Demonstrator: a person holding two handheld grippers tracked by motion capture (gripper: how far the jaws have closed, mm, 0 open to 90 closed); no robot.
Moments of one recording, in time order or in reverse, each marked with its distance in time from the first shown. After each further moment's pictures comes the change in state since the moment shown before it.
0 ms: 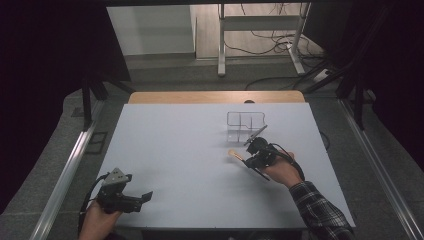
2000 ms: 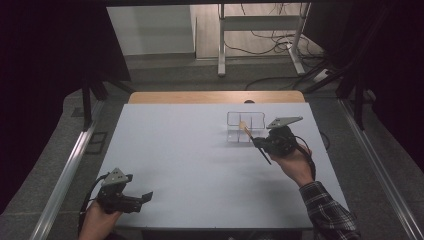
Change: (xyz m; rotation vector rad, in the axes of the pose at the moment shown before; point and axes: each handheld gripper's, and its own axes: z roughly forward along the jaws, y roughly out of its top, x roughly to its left) left arm 0.000 0.000 0.000 0.000 -0.012 0.003; right arm -0.018 -0.014 -0.063 -0.426 -0.064 0.084
